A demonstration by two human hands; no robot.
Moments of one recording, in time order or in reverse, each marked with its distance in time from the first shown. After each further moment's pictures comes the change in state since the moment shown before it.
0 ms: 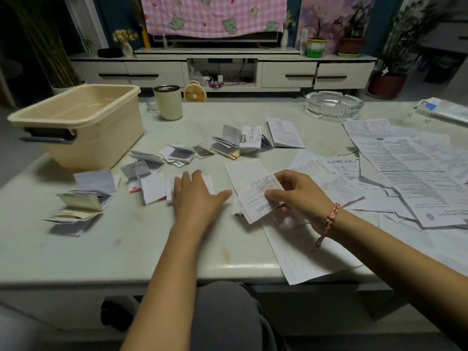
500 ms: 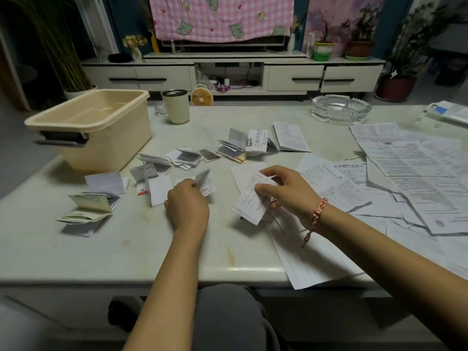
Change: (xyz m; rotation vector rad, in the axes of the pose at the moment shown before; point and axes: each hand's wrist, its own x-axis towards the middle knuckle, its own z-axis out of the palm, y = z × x) left_hand 0.005 -0.014 0.002 -0.156 0.341 -0.151; right_hand 0.011 -0.016 0.018 0.004 -0.031 -0.024
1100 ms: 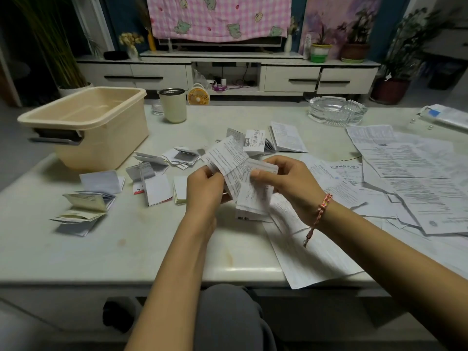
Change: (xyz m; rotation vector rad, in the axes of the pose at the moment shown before) left_hand -0.029 0.053 -0.028 -0.858 -0.413 -0.167; right_hand -0.002 -0.012 -0.002 0.192 0.048 -0.090
